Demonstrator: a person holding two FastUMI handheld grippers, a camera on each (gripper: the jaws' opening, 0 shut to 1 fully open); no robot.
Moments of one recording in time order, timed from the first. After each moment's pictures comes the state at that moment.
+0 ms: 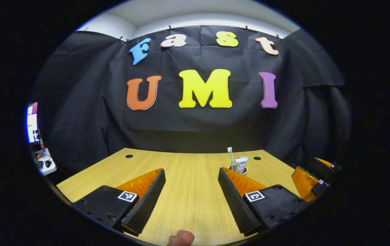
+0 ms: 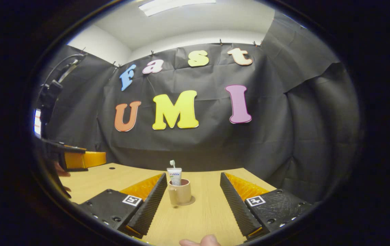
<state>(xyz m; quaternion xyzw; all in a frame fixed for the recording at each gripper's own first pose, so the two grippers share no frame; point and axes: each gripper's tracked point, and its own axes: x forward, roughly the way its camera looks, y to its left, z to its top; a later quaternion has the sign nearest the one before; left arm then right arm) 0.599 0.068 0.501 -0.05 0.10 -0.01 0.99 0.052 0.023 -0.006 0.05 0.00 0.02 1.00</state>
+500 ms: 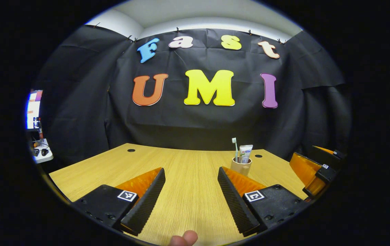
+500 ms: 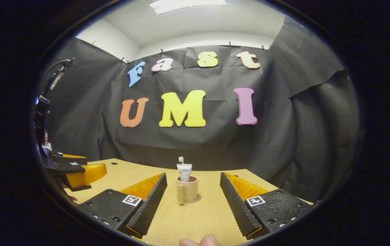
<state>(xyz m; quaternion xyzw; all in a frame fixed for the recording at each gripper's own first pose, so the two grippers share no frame) 0.595 0.089 0.472 -0.04 0.08 -0.01 1.00 0.044 0.055 -0.018 0.03 0.00 0.03 1.00</state>
